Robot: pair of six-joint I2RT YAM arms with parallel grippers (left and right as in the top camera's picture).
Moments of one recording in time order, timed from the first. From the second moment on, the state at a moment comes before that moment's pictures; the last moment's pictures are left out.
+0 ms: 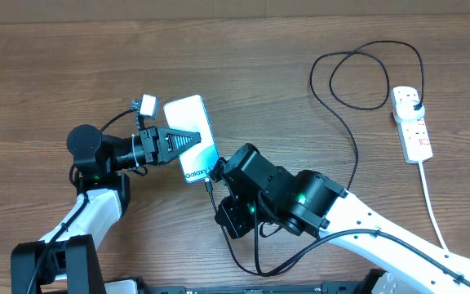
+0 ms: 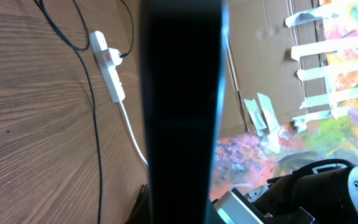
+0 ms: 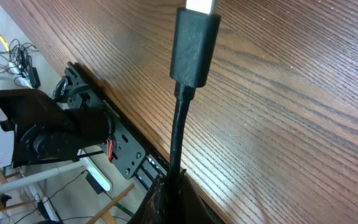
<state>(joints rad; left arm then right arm) 0.10 1.48 0.55 0.99 1.46 -1.33 0.95 1.40 1.19 -0.85 -0.37 0.46</state>
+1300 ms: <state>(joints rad) 0.10 1.48 0.55 0.85 1.44 -1.36 0.95 1.40 1.19 -0.87 -0.36 0.42</state>
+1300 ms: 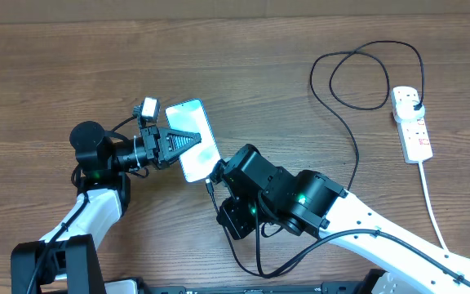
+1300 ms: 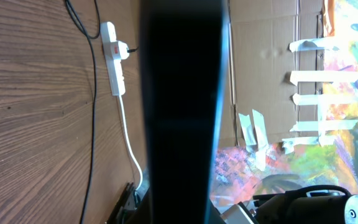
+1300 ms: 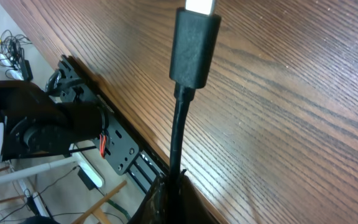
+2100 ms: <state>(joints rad) 0.10 1.48 0.55 0.85 1.43 -1.41 0.95 1.40 1.19 -0.86 -0.36 0.41</state>
